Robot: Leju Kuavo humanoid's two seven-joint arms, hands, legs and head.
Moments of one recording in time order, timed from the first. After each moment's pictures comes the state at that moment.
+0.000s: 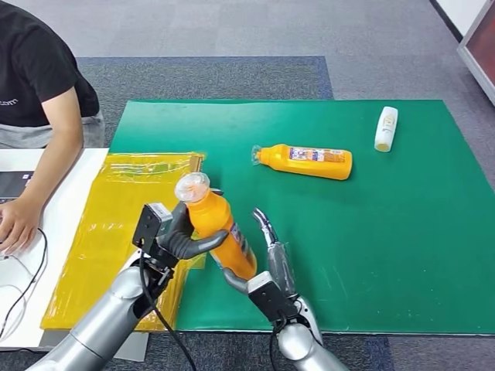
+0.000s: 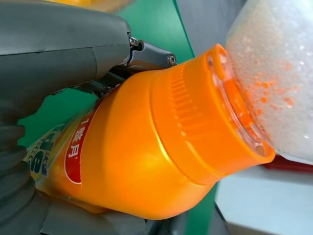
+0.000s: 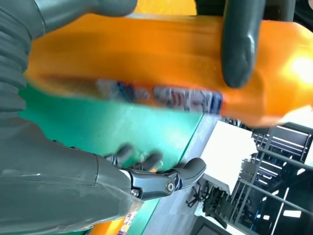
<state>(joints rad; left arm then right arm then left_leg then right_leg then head) -0.31 0.03 -0.56 -1.28 0.11 -0.09 -0.28 -0.18 0.08 0.65 -1.14 0.28 -0.50 -0.53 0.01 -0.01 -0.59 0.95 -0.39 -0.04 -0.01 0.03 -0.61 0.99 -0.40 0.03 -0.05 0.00</state>
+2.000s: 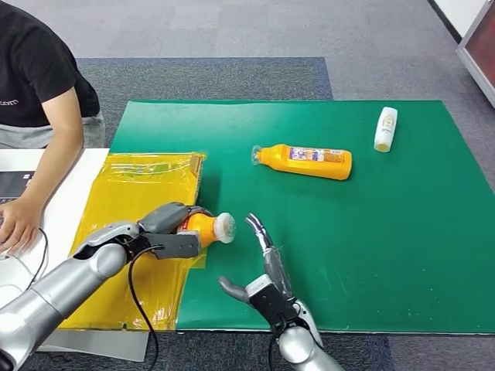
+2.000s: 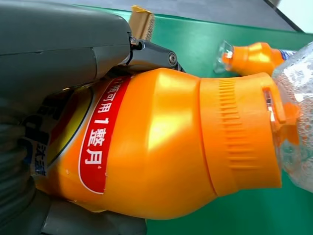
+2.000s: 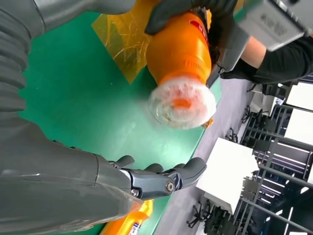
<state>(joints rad) -0.56 0.30 -0.81 -1.15 -0.48 -0.21 -0.14 -0.16 0.09 0.62 -1.15 0.29 -0.41 -0.54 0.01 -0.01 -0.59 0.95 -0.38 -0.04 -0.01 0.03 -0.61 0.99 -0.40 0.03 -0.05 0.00</state>
